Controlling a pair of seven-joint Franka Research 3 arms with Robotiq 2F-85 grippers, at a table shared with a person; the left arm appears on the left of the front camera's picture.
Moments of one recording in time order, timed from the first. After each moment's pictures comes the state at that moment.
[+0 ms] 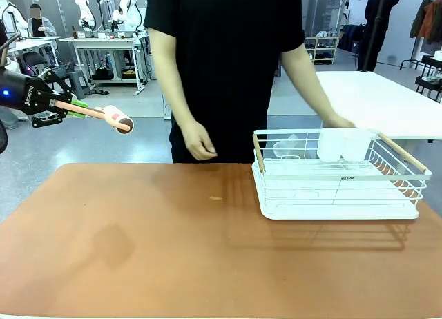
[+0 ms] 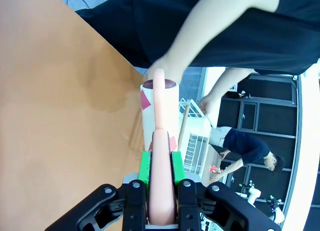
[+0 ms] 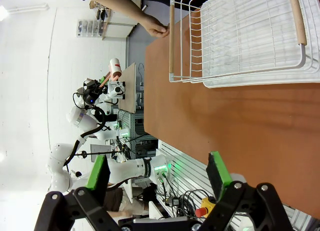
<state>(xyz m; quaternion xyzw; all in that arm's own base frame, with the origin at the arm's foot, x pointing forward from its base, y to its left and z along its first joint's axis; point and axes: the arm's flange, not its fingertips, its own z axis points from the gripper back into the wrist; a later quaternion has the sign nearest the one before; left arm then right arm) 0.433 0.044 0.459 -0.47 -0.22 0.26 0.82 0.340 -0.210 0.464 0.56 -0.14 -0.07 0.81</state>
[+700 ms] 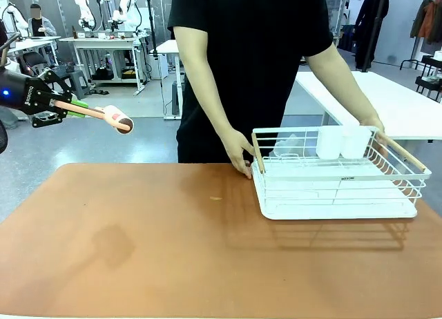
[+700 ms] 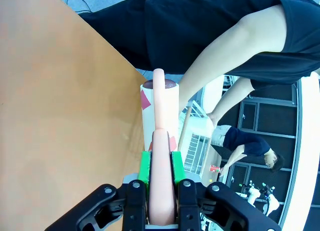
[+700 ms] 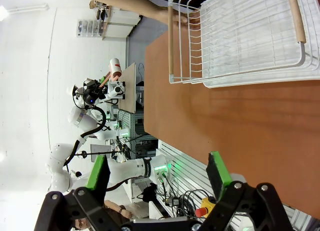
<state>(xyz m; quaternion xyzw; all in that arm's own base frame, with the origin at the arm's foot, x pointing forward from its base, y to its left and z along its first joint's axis) 0.433 0.044 0.459 -0.47 -0.22 0.26 0.82 0.341 -0.210 0.464 0.56 -0.14 -0.07 0.81</state>
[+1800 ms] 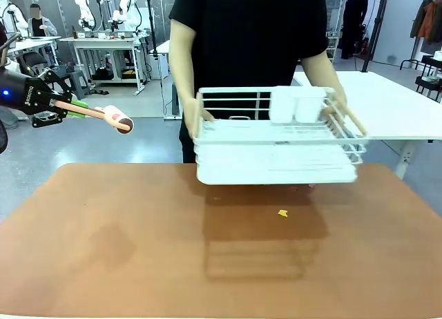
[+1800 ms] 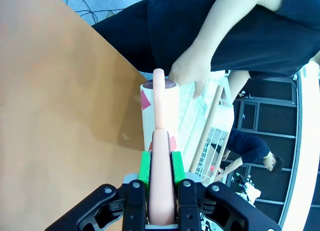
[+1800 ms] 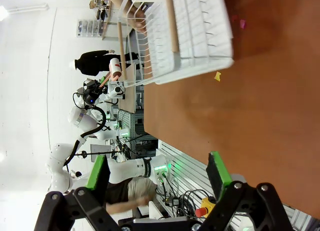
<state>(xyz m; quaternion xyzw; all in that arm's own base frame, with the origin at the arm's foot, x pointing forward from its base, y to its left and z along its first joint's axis) 0.433 0.044 0.459 -0.47 -0.22 0.26 0.82 0.341 -0.210 0.464 0.56 -0.14 -0.07 0.81</state>
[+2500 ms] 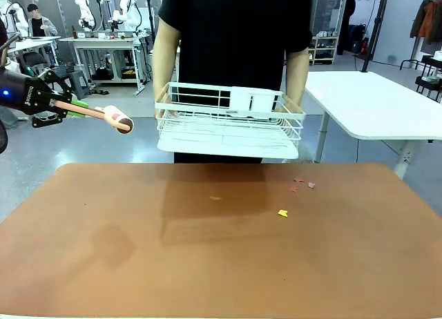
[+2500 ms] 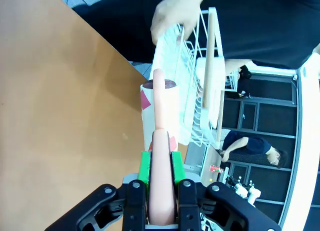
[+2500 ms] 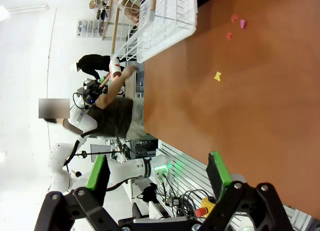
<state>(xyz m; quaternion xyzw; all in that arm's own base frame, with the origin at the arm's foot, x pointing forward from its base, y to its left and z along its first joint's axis) 0.433 0.044 0.459 -0.47 -0.22 0.26 0.82 0.341 -0.210 0.464 0.56 -0.14 -0.07 0.81</state>
